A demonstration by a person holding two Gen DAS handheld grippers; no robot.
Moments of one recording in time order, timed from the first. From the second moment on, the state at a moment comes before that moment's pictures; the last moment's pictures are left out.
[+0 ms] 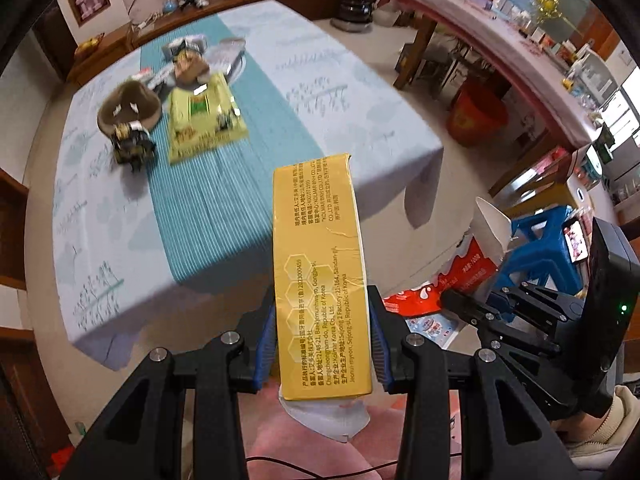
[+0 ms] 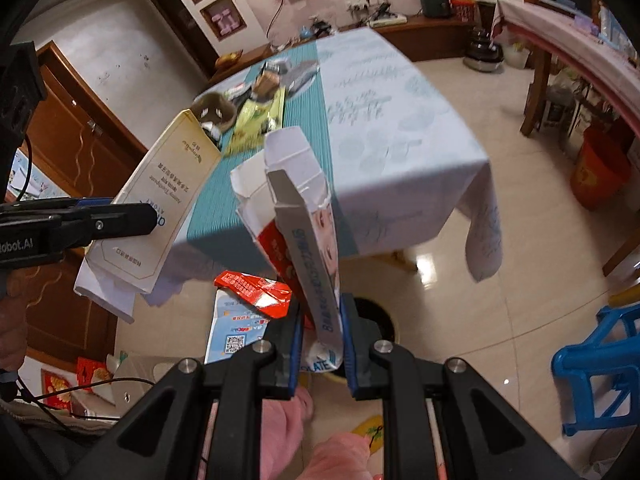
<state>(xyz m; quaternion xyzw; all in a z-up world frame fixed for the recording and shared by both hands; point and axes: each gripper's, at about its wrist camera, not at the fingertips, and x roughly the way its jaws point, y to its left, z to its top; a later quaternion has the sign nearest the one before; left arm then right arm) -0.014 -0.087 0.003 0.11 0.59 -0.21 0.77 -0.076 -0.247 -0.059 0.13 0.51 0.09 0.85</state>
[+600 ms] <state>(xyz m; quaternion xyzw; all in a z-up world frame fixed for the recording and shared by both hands) -0.035 -0.107 -0.214 0.15 0.63 -0.21 0.73 -0.074 -0.239 -0.243 0.15 0.57 0.00 0.81</state>
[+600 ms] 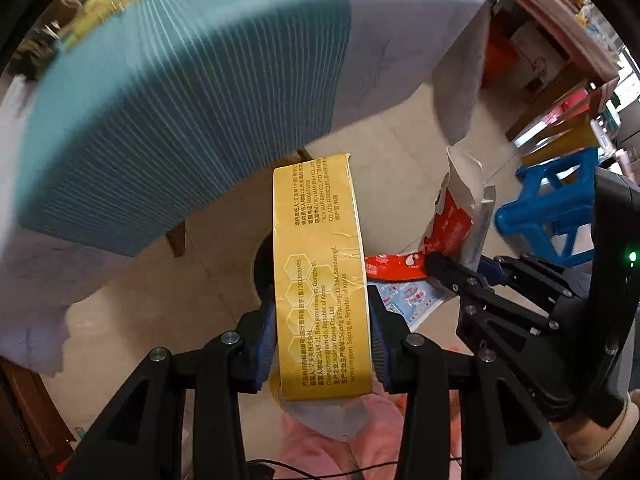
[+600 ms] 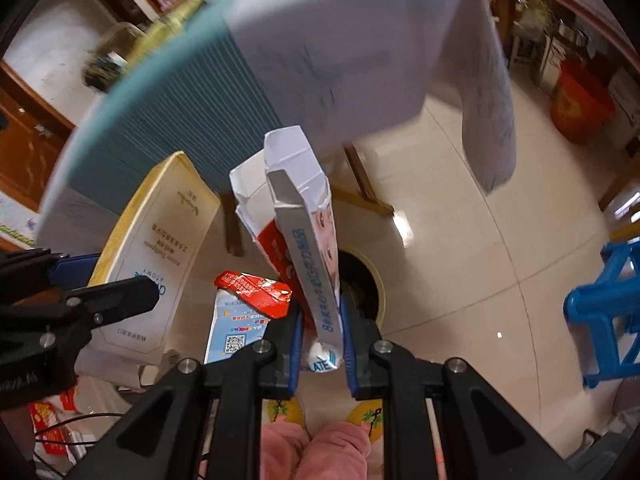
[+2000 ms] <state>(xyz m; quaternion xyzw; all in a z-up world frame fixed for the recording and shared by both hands) -0.007 -0.055 -0.370 0.11 0.62 -0.12 0.77 -0.051 -0.201 -0.408 0.13 0.62 -0.01 0.77</state>
